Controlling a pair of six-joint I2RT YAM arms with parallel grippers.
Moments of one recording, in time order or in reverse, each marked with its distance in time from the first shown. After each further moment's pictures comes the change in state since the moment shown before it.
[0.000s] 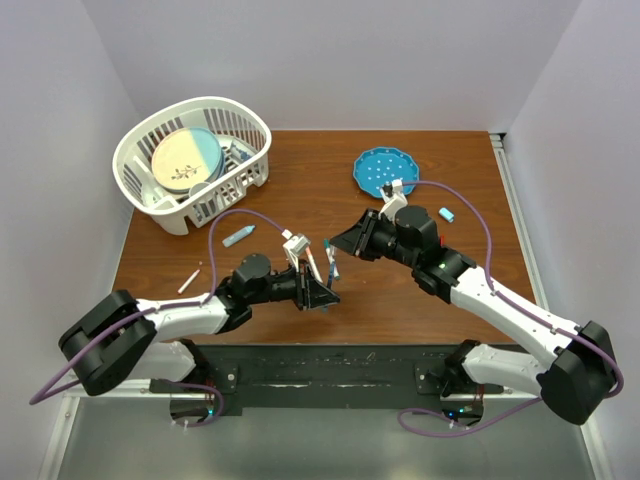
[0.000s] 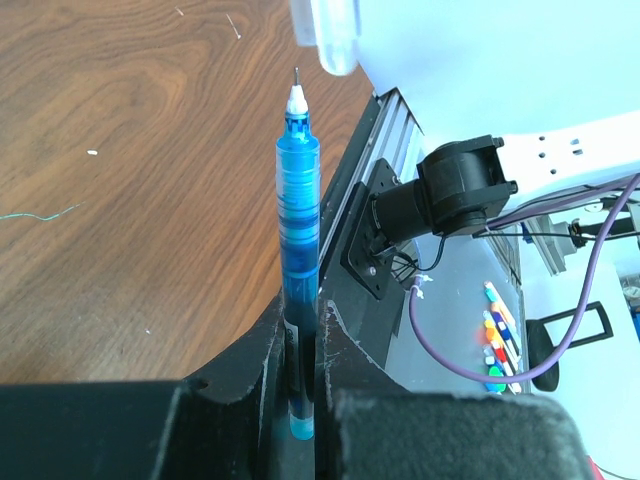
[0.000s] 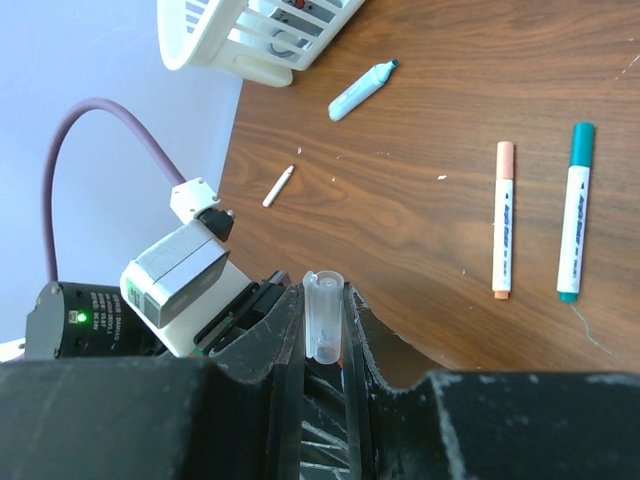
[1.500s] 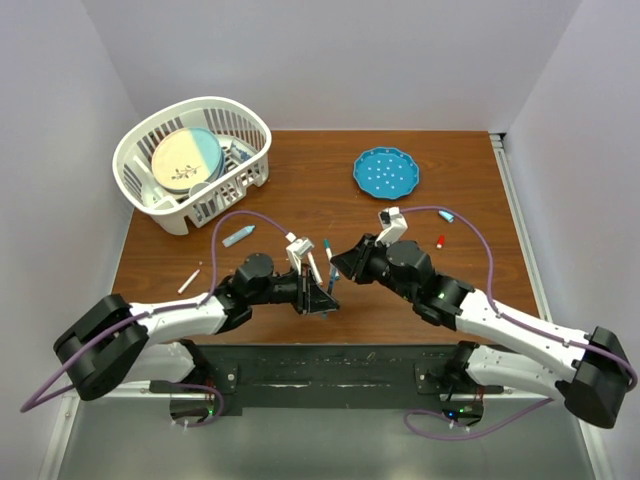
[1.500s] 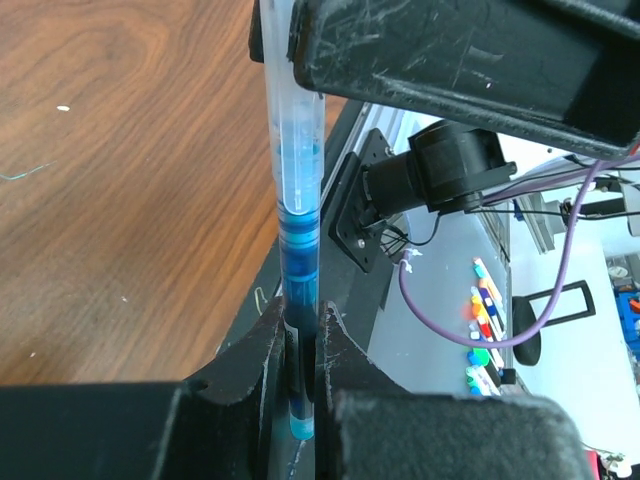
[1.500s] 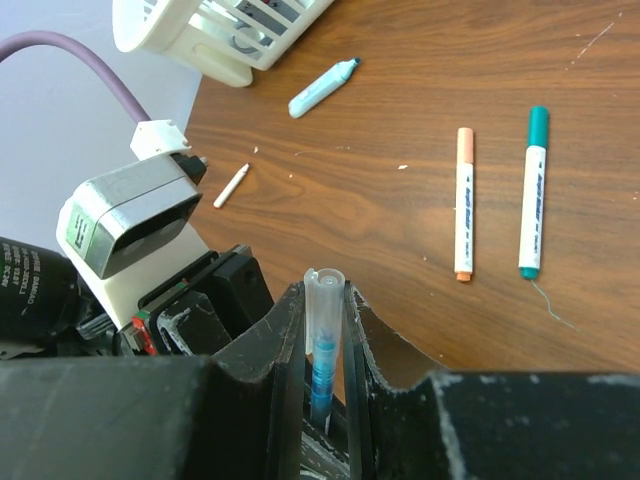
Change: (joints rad) left arm -0.012 -0.038 0.027 -0.126 0.023 -0.009; right arm 0.228 -0.119 -0.154 0.050 0.309 -0.052
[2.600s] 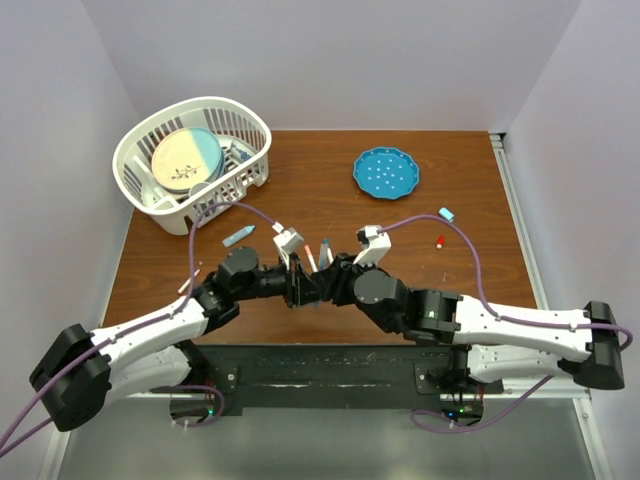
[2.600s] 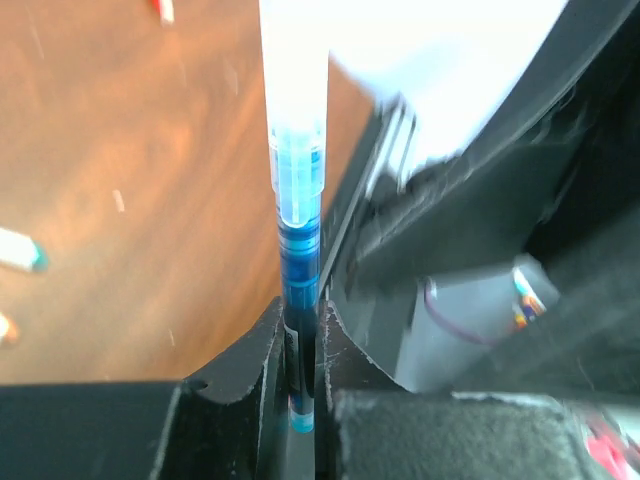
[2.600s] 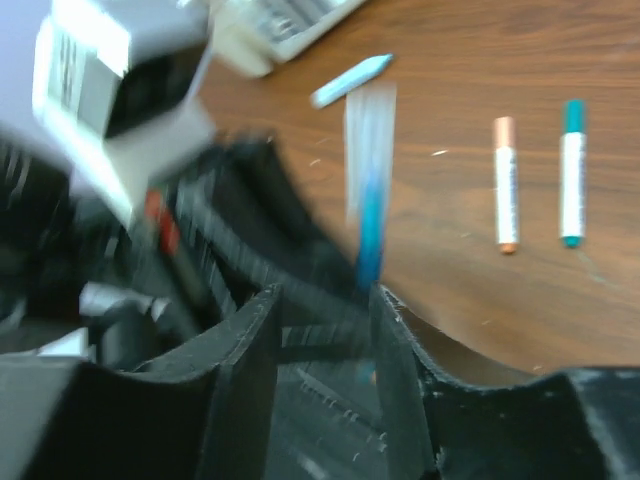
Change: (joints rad) left arm 0.045 -0.217 0.057 -0.222 -0.002 0.174; right arm 0.404 0.064 0.214 -0.216 0.504 0.028
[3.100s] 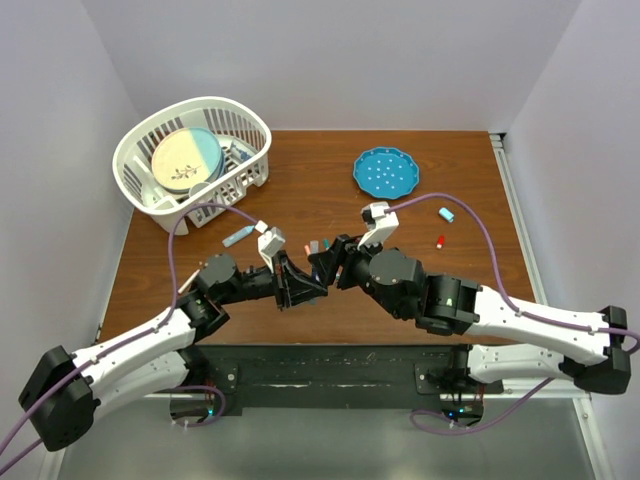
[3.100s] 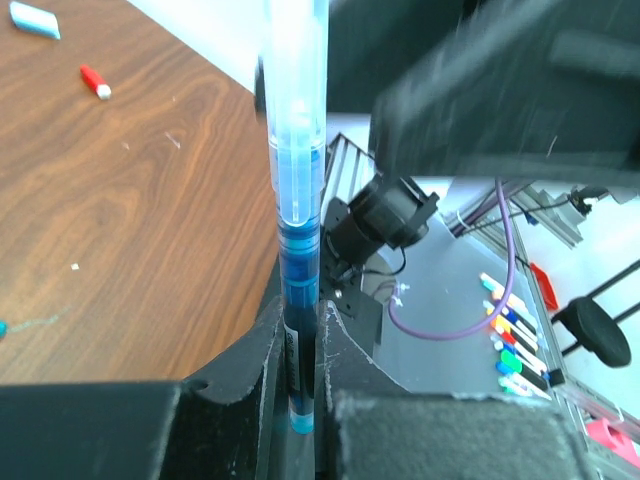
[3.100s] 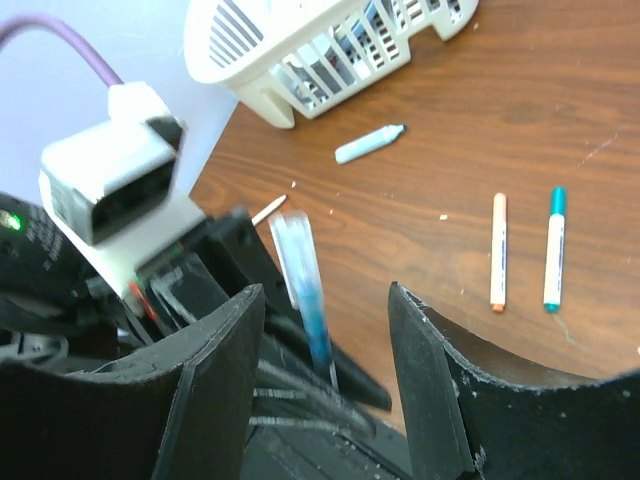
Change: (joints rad) left arm 0.016 -0.144 -0.046 0.137 0.061 -0.009; right arm -0.043 -0.017 0.168 -0.072 -0.037 -0.154
